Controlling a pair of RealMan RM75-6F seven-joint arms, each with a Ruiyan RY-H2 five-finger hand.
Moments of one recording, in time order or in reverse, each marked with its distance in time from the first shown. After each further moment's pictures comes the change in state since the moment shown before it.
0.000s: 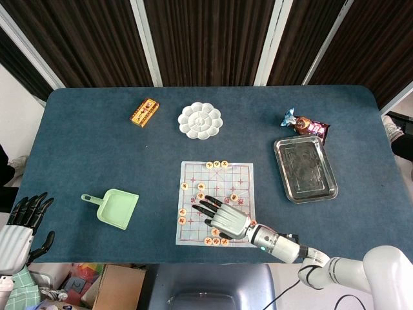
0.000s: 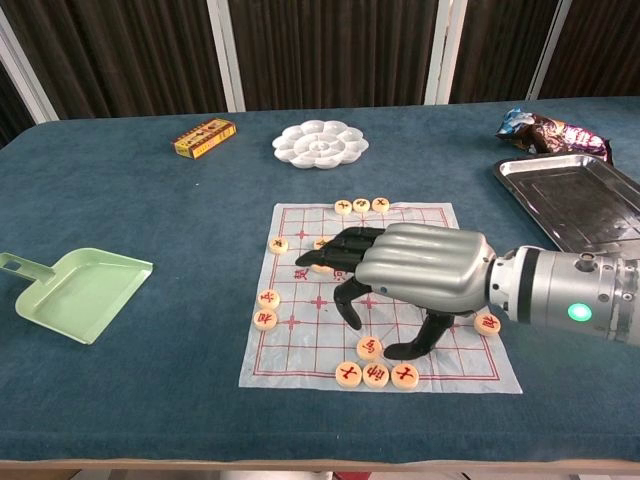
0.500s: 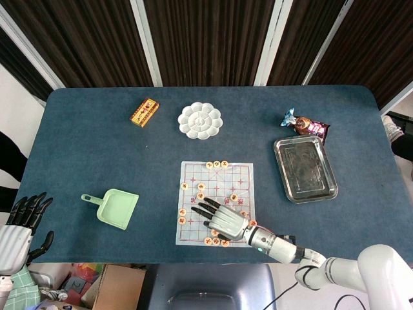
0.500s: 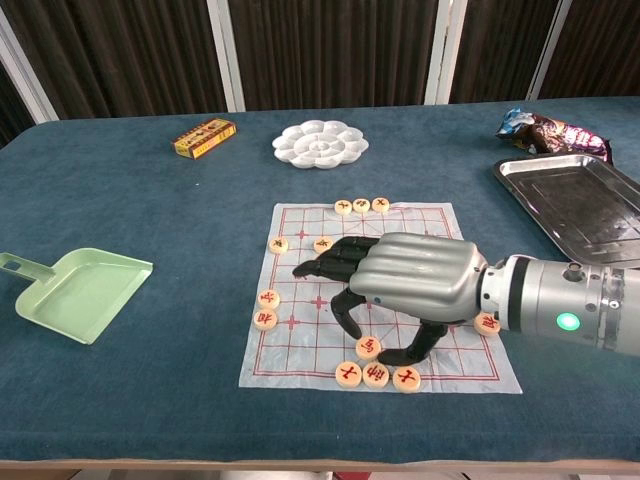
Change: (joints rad) left arm 0.001 0.001 0.000 0.005 0.003 0.006 -0.009; right arm 0.018 -0.020 -0.020 0.005 0.041 -0.010 -0.037
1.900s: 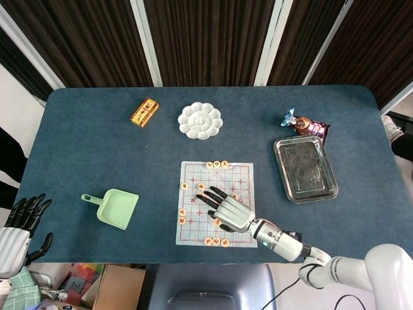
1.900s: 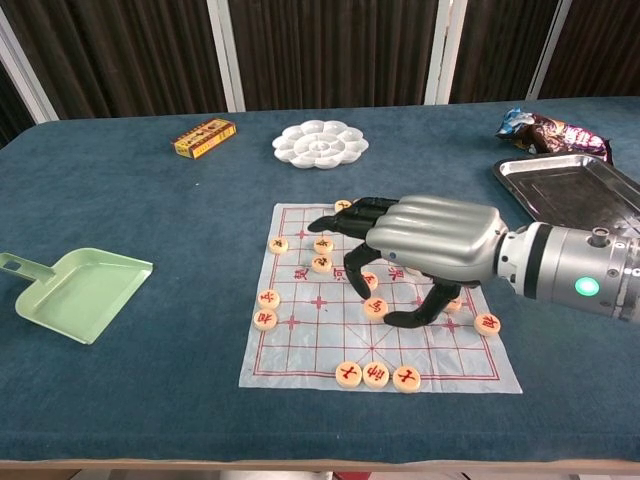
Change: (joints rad) left arm 0.009 0.009 0.007 0.000 0.021 0.025 -0.023; right arm -0.007 0.045 0.011 -0.032 0.065 0.072 0.009
